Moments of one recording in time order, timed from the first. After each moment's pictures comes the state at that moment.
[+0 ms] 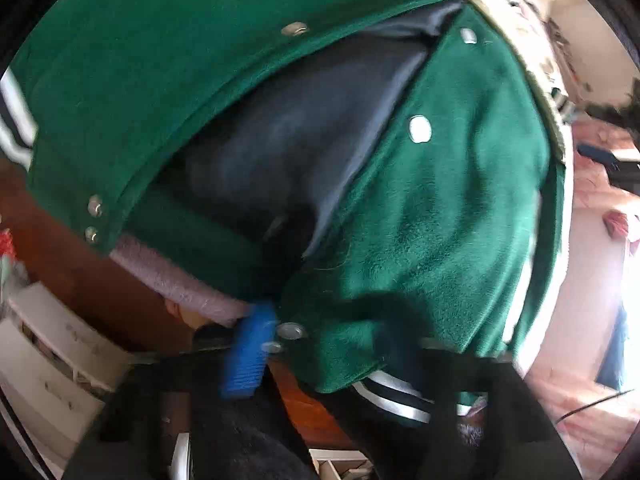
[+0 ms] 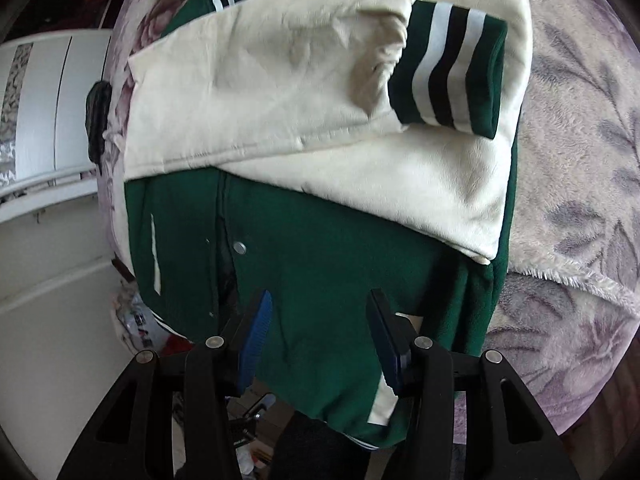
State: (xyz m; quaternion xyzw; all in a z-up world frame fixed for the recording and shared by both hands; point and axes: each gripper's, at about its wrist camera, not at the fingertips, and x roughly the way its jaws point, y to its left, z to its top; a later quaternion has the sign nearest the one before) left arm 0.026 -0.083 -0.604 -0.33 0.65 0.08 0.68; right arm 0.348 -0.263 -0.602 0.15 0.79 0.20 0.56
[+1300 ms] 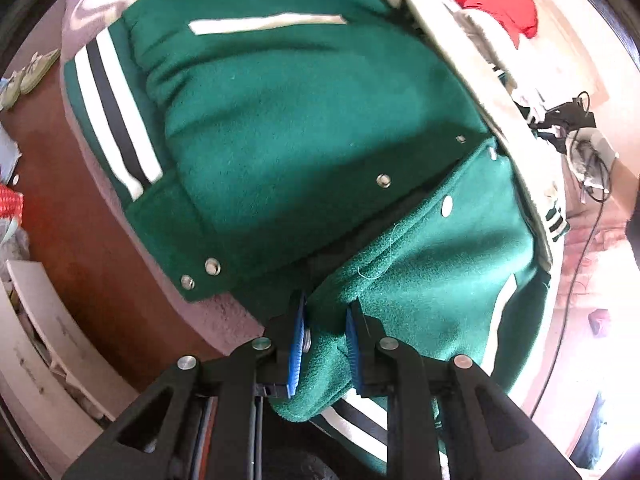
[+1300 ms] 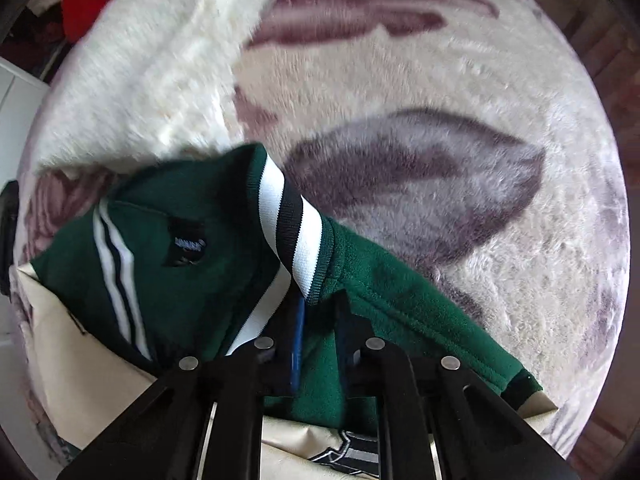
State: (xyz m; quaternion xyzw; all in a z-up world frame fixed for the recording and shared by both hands) left arm -0.033 -0.031 -0.576 -0.39 0.53 0.17 0.73; right arm 0.624 -0.199 -0.632 0.05 0.65 0.06 0.76
